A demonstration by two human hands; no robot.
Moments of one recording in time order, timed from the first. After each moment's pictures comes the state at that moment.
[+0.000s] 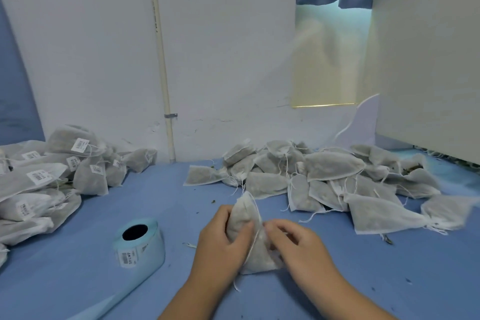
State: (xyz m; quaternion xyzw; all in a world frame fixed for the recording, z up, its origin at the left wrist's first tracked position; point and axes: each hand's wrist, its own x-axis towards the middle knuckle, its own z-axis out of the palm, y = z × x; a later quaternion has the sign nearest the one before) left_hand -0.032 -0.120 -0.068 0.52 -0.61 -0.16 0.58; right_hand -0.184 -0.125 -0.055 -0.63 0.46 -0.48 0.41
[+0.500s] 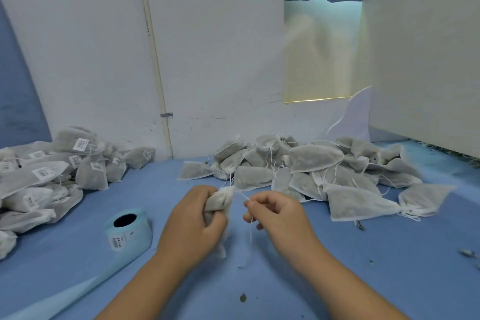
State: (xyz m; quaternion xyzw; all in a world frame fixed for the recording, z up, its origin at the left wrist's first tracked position) left_hand -0.041 -0.091 -0.032 0.56 -0.67 0.02 0.49; right_hand -0.212 -0.123 -0.029 -0.63 0.35 -0.51 0.46
